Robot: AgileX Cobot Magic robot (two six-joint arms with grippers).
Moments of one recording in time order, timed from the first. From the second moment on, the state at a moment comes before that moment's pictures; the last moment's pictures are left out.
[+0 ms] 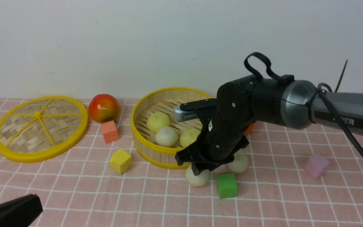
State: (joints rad) right arm 0.59 2.03 -1.53 0.15 0.78 0.18; left arm -0.53 0.29 -0.32 -0.13 0.28 -0.18
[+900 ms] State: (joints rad) right arm 0.59 2.07 -1.54 0.17 0.72 0.18; left arm -0.53 0.29 -0.32 -0.13 0.28 -0.18
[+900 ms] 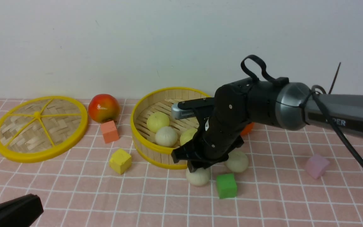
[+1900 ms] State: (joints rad) right arm 0.50 1.91 -1.56 0.17 0.49 0.08; left arm -0.53 0.29 -0.32 -0.14 0.28 -0.18
